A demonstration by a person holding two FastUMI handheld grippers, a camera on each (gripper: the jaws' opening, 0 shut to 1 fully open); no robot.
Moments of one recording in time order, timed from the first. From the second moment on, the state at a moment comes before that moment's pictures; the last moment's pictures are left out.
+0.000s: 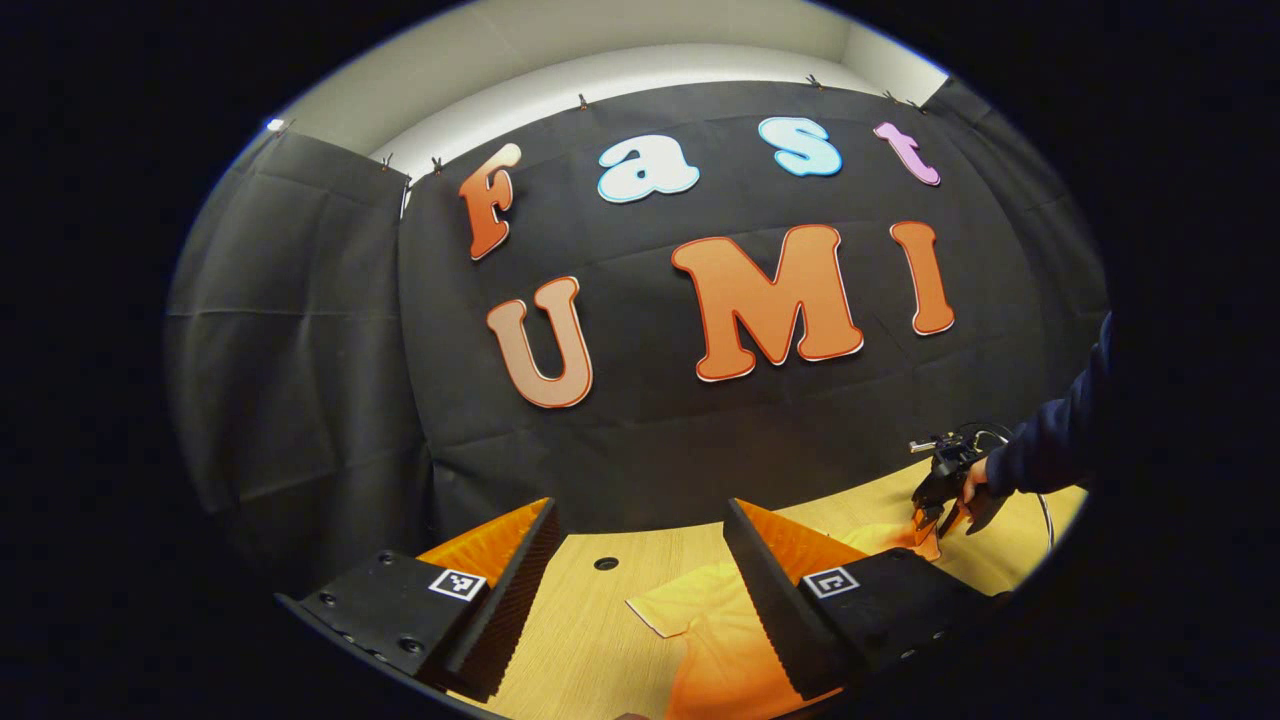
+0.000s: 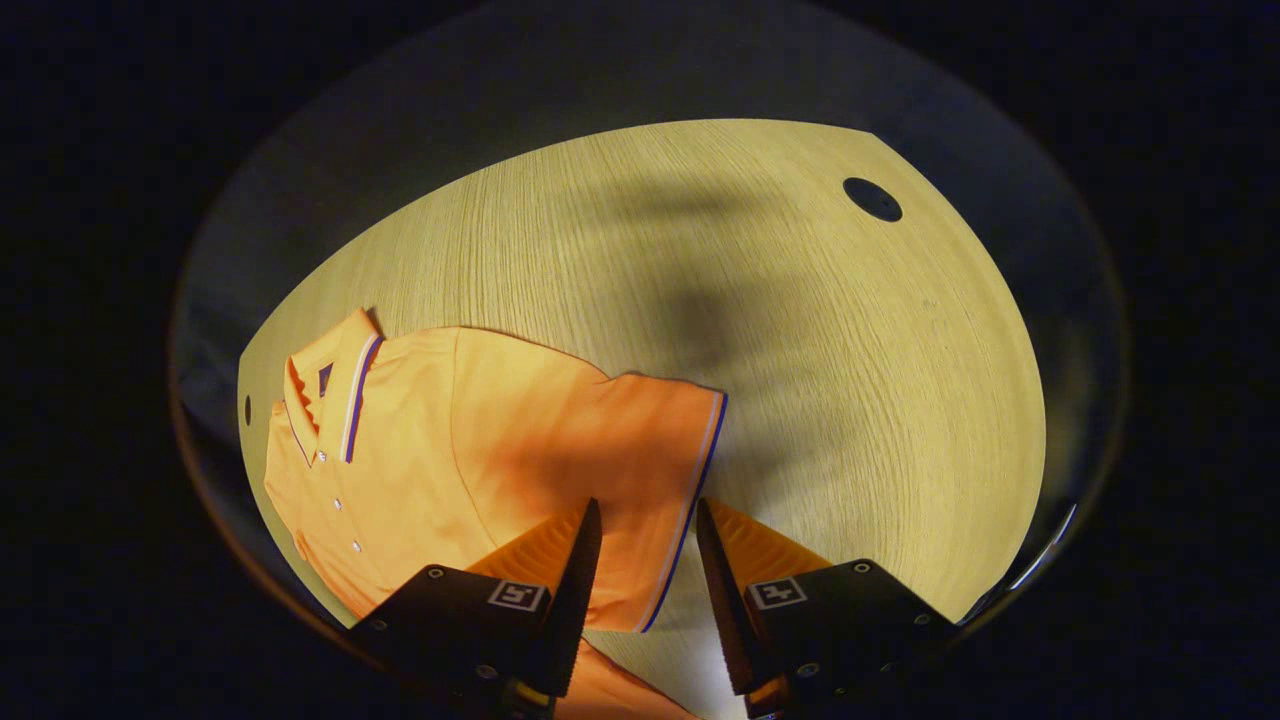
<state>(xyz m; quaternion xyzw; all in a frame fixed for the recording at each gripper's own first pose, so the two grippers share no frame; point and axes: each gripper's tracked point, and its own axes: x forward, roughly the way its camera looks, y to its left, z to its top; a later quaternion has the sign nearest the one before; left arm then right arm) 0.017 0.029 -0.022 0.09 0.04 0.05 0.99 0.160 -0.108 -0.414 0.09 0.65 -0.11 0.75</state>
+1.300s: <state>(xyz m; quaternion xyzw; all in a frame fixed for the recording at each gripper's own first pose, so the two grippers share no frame) -0.003 0.061 -0.044 0.07 0.06 0.08 0.99 0.207 0.034 -0.318 0.16 0.56 0.02 0.81</state>
